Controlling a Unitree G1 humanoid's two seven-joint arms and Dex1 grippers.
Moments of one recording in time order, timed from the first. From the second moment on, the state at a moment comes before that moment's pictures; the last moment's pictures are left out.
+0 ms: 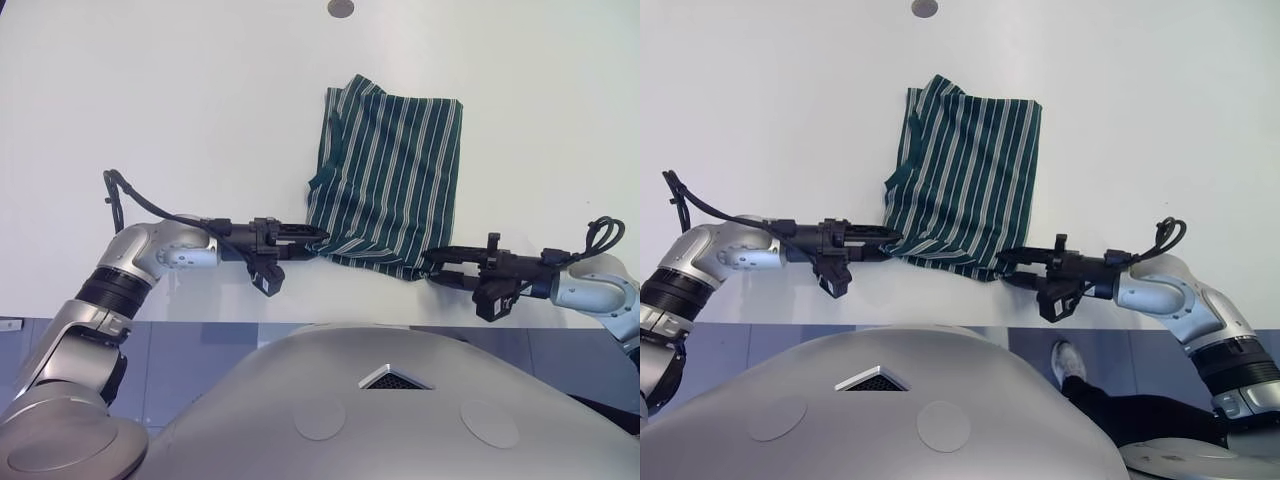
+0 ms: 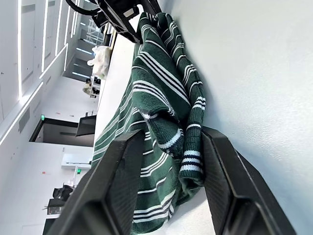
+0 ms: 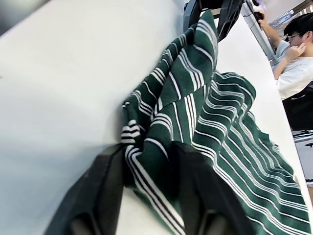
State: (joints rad) left arm -0.07 0.75 -0.50 0.23 0.60 -1.16 -0.38; right arm 0.31 -1.01 0.31 0.02 -0.17 -0.94 0.69
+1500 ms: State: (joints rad) left arm -0.32 1.01 -0.41 -0.34 -0.62 0.36 -1.46; right arm 0.16 -1.12 0.14 -0.36 0.62 0.27 1.34
